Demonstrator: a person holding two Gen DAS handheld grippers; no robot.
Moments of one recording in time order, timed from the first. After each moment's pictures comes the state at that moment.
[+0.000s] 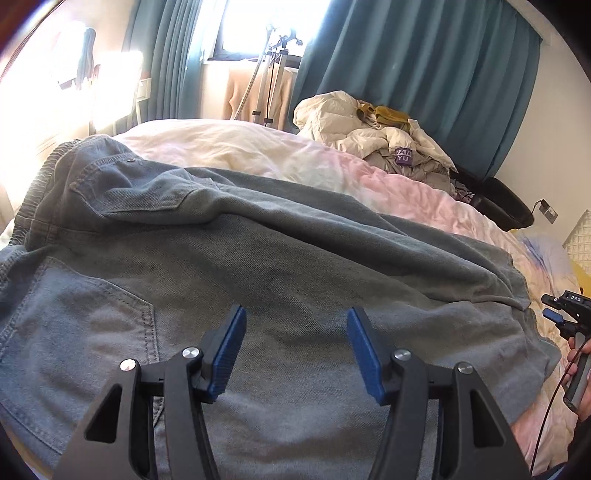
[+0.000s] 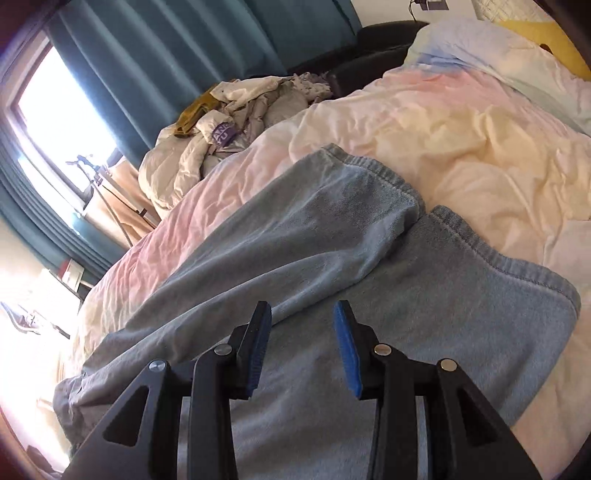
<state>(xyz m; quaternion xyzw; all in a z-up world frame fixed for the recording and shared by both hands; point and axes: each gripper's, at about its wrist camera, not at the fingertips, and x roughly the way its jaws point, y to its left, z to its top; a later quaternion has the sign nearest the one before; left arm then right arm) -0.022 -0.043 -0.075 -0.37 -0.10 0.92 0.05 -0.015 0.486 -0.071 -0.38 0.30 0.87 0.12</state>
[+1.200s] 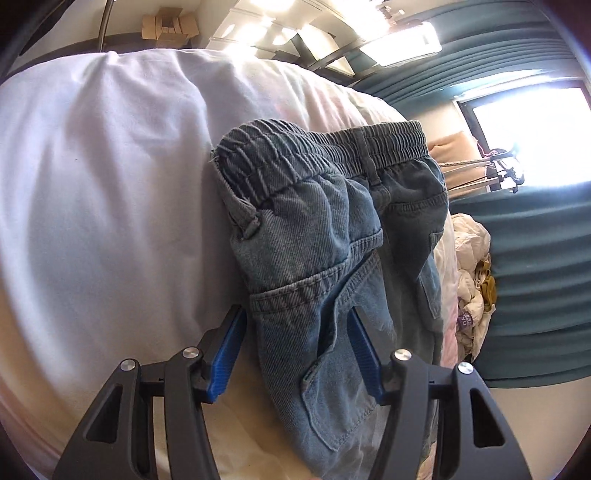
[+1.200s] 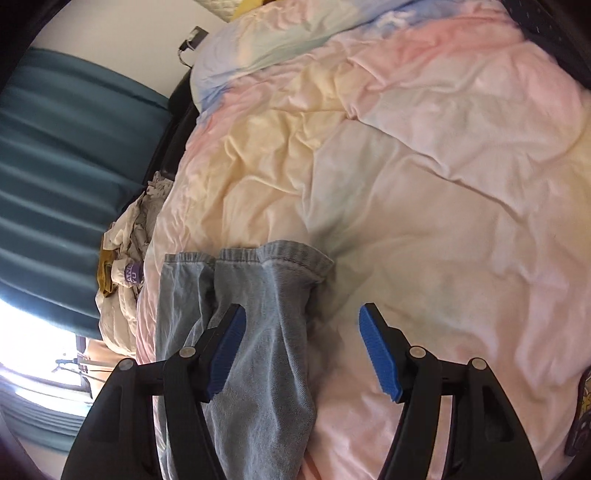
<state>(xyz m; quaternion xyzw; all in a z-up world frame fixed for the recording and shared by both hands) 0.073 -0.318 -0.114 -0.39 -0.53 0.73 -0.17 0.155 0.593 -0.115 -0.26 0.59 0.70 0.33</state>
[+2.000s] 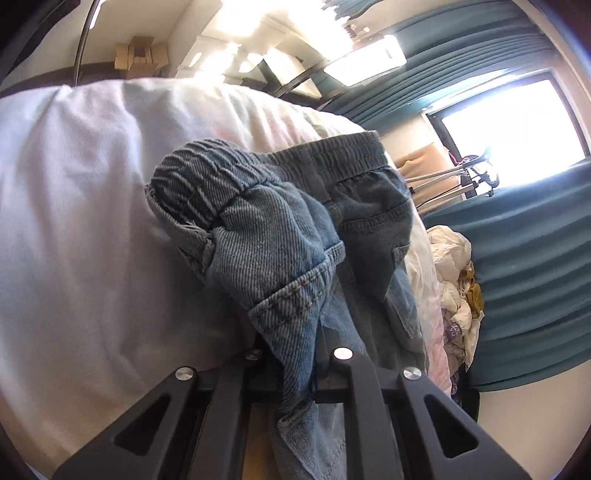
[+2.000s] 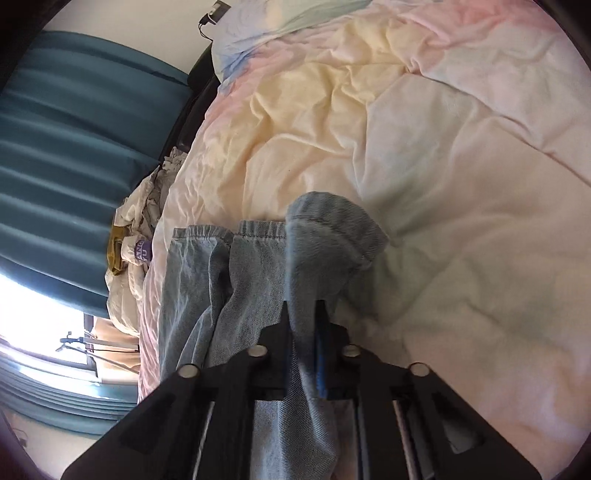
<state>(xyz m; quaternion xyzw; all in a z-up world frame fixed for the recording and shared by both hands) 0.051 -0.296 -0.091 -0.31 -0.50 0.80 -0.16 0.093 0.588 -0.134 -0.26 0.56 0.73 0.28</state>
